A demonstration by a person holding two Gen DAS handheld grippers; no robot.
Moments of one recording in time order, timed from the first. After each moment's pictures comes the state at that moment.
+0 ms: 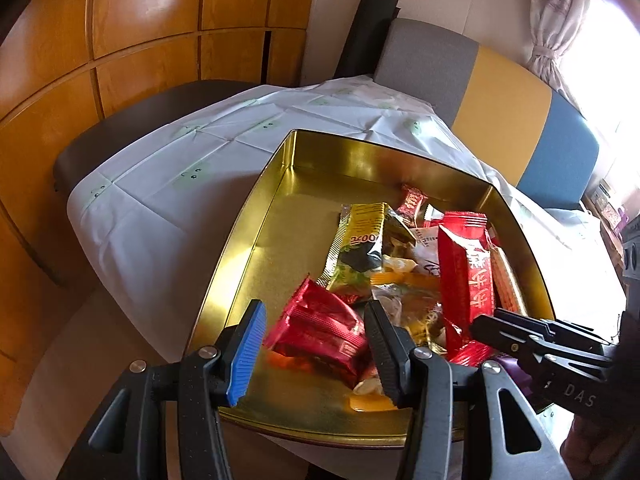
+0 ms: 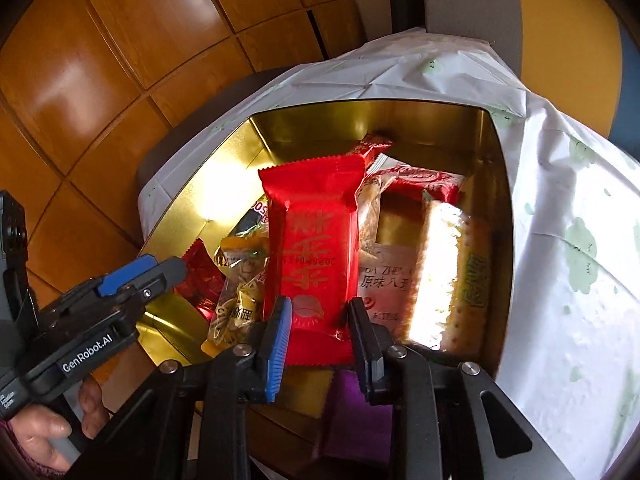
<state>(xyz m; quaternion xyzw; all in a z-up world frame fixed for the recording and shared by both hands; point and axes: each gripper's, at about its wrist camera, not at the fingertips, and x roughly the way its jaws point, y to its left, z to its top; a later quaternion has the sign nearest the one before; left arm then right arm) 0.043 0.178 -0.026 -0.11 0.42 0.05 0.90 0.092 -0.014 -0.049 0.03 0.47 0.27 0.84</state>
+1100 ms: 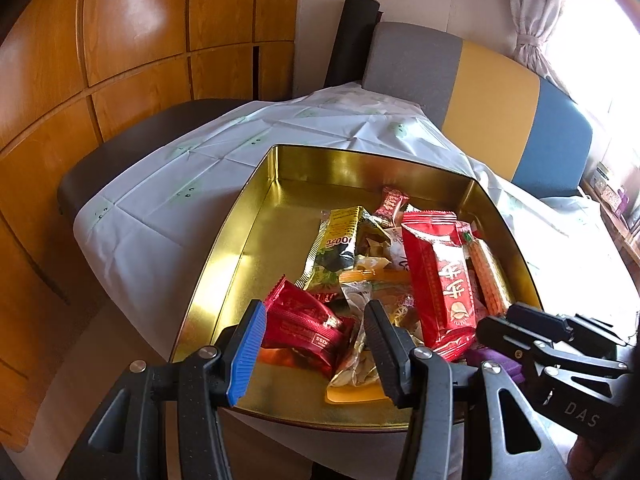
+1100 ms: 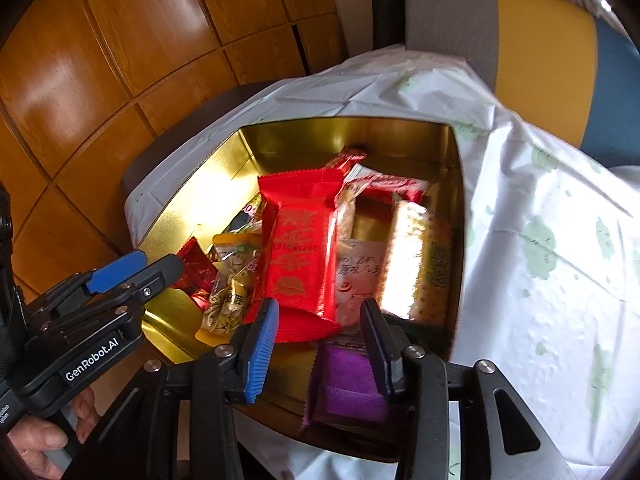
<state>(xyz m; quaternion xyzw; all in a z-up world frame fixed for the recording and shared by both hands) 0.033 0.156 -0.009 -0.07 0.41 0.05 0.91 0.059 -0.026 -0.026 0.00 0.44 0.21 0.87</state>
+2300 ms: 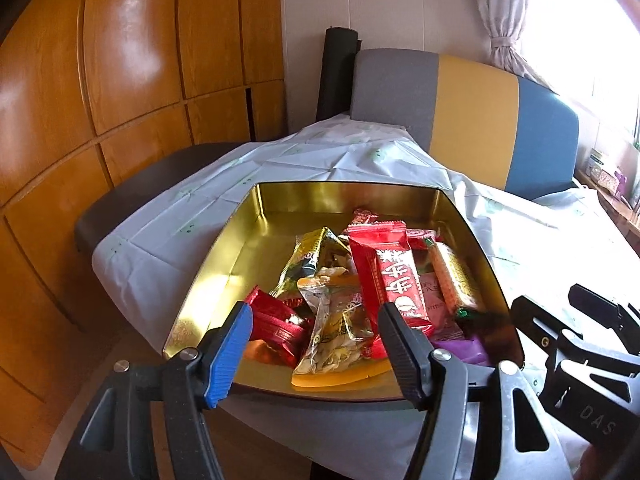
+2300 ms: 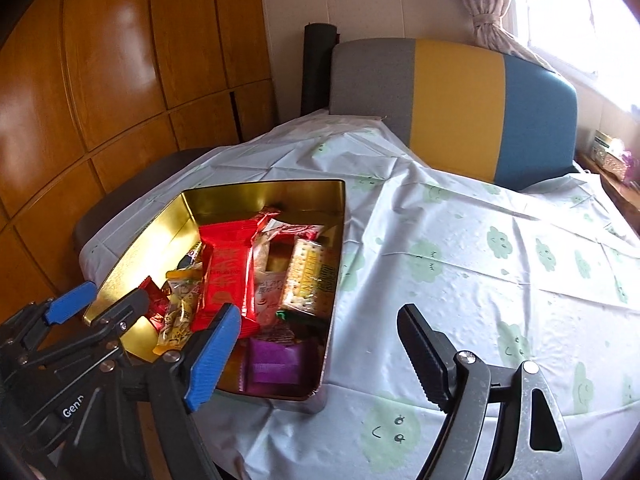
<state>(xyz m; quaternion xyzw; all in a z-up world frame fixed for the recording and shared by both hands) -0.002 0.106 0.015 -0.01 0.35 0.07 0.94 0.002 -0.072 0.003 0.01 0.34 0.09 0.94</state>
